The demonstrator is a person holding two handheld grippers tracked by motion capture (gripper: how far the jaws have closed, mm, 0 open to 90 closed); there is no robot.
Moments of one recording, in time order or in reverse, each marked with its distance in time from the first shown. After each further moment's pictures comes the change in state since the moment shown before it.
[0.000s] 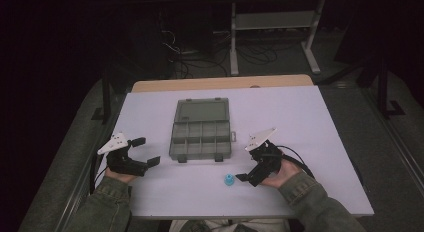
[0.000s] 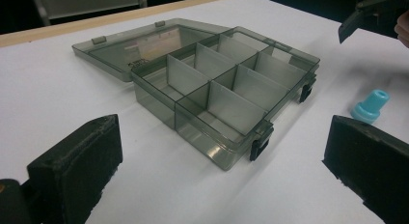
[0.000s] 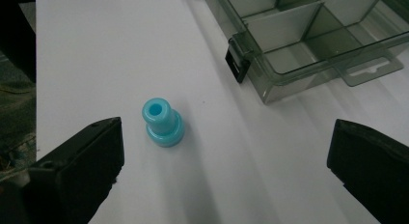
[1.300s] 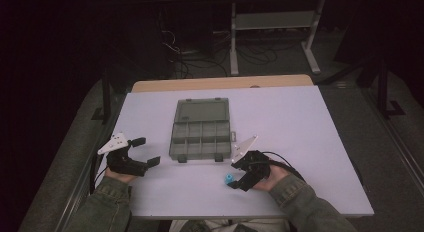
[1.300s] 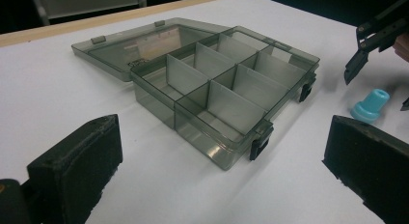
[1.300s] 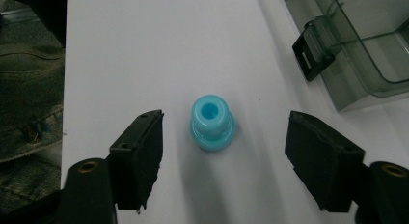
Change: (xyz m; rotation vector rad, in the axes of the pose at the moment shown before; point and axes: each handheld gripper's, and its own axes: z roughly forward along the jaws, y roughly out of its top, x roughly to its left) left arm 0.000 0.000 0.000 0.004 -0.001 0.004; right arm 0.016 0.008 0.030 0.111 0.117 -0.086
